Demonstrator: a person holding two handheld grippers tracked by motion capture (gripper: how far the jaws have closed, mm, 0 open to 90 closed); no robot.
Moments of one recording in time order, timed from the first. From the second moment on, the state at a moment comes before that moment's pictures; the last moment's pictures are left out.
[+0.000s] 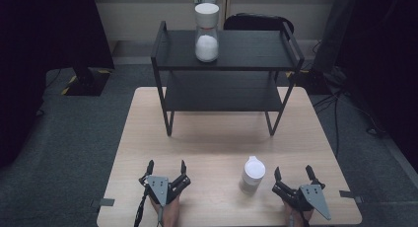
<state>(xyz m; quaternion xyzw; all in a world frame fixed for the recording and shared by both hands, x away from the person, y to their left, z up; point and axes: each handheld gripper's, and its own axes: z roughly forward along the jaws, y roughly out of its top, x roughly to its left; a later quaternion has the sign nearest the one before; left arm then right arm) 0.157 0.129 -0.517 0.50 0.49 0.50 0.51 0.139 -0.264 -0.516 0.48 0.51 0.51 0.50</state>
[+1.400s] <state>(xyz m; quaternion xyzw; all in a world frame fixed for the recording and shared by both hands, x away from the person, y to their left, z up) 0.157 0.126 -0.517 0.49 0.50 0.51 0.50 0.142 -0.271 -0.507 0.49 0.51 0.53 0.47</state>
